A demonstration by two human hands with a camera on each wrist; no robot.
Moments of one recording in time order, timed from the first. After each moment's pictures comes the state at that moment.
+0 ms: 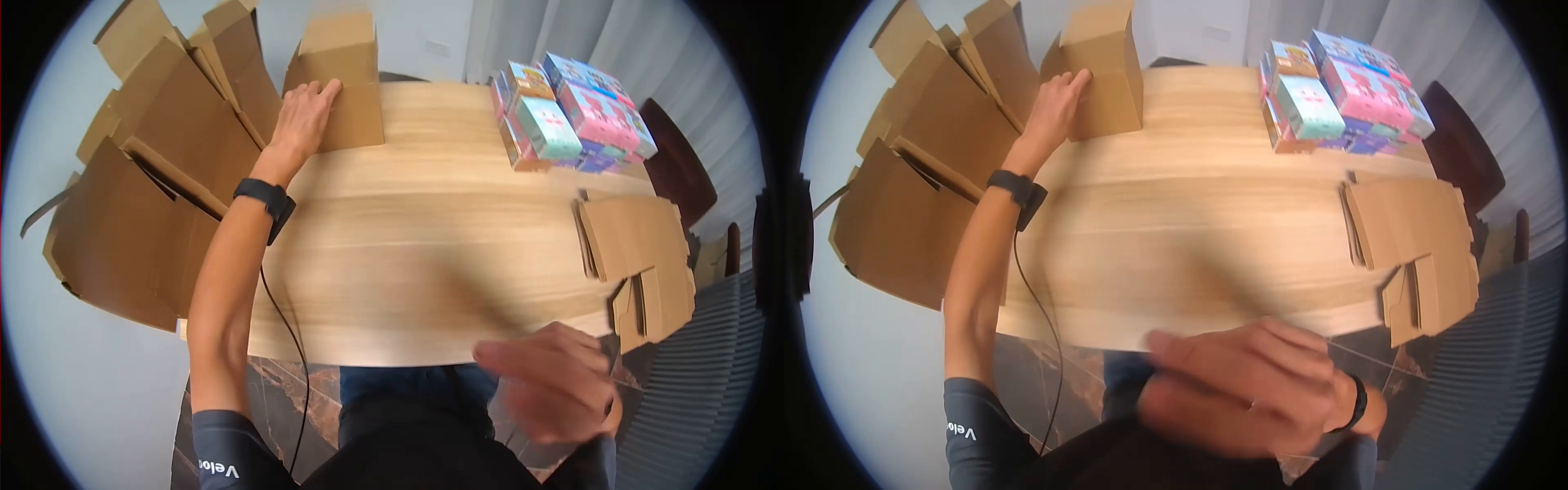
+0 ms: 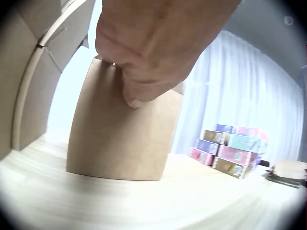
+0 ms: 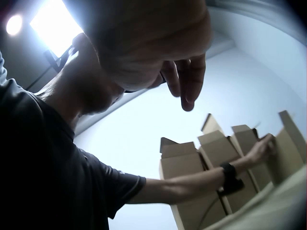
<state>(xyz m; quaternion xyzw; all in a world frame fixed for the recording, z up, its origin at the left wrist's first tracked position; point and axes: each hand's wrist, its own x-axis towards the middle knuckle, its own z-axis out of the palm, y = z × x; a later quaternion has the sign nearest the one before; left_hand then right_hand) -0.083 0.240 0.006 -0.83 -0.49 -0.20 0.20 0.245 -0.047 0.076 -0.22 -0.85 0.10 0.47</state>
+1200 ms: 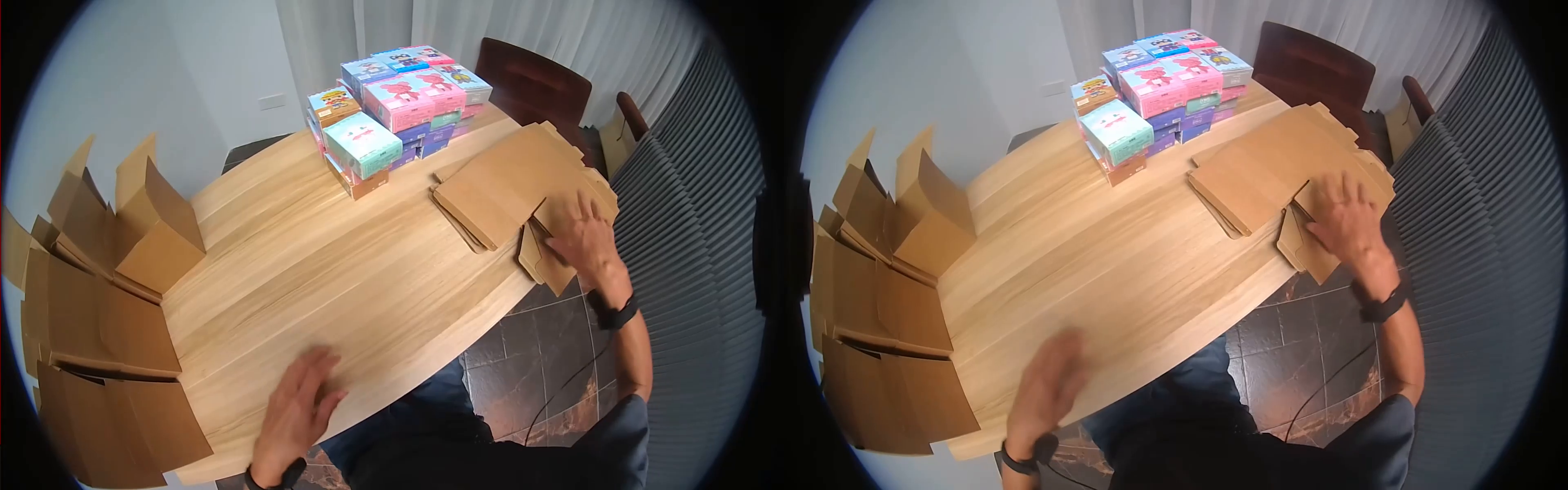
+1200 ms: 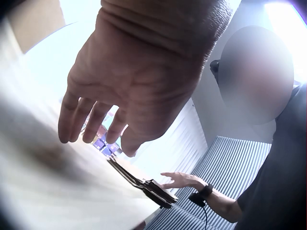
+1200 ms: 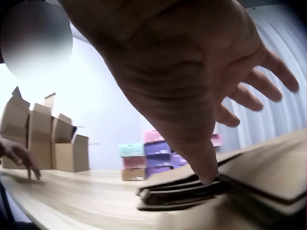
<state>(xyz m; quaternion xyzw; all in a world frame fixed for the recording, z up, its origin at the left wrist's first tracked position) 0.019 -0.003 -0.009 -0.88 -0.36 -0.18 -0.26 0.511 -0.074 -0.002 -0.76 -0.56 -0.31 -0.08</state>
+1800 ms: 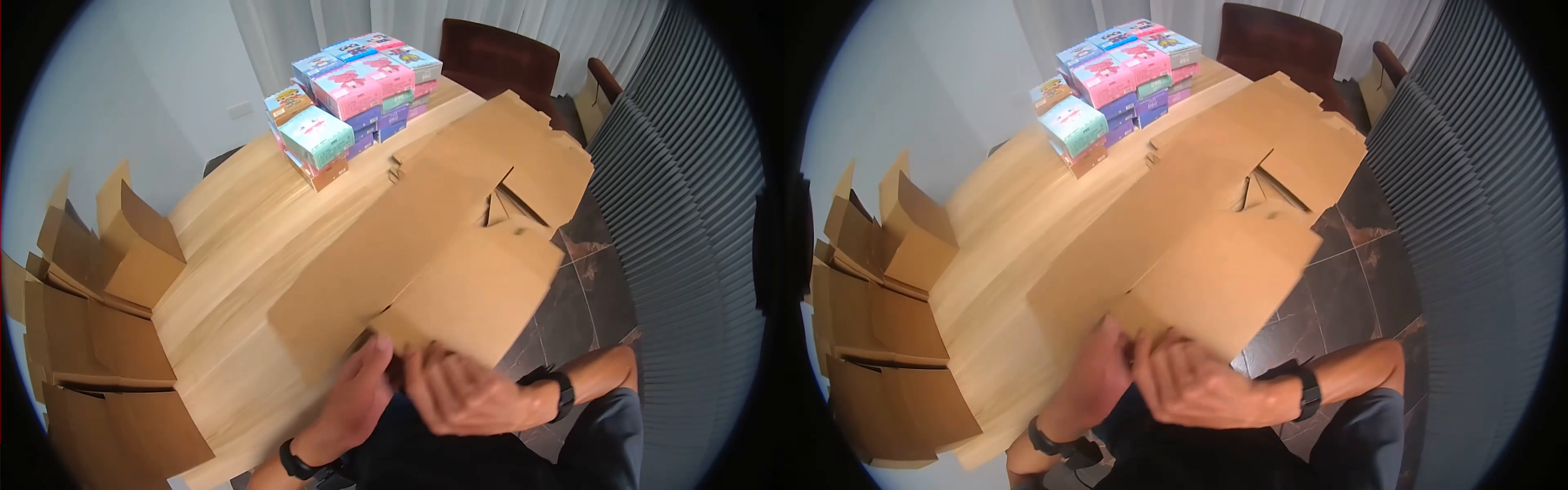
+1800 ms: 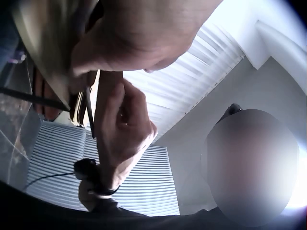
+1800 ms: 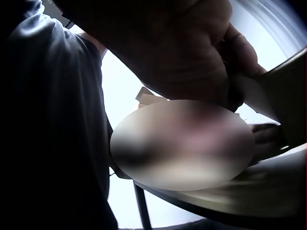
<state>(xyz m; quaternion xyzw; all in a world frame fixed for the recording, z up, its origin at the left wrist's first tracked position) 0.118 -0.038 -0.013 -0.25 -0.30 -0.16 -0.91 0.283 -0.140 0.035 -0.47 -0.83 -0.30 -0.02</state>
